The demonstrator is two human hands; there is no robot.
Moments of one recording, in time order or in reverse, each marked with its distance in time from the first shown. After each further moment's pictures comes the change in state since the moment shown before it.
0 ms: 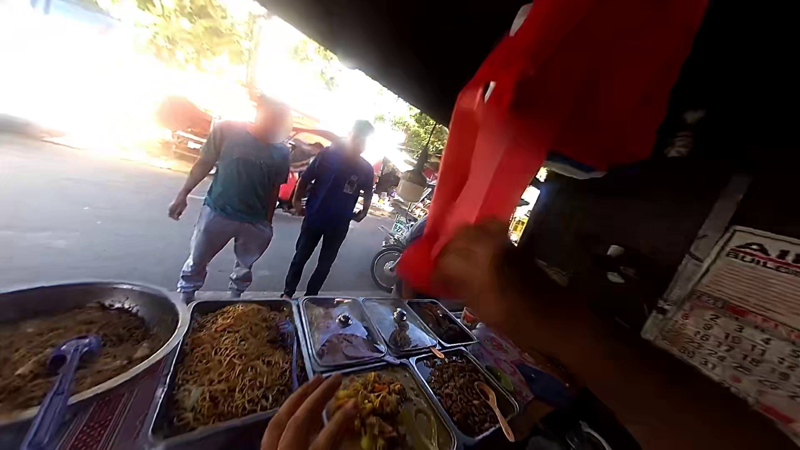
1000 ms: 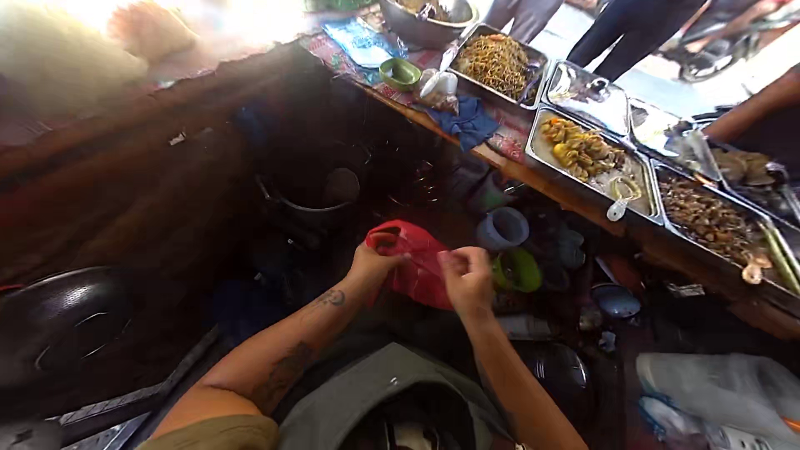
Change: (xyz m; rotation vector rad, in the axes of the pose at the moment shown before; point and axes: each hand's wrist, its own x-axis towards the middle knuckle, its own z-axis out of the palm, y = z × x) left_hand -0.372 0.226 0.063 -0.187 0.537 -1.533; right_hand -0.367 -0.429 0.073 1.352 -0.311 0.660
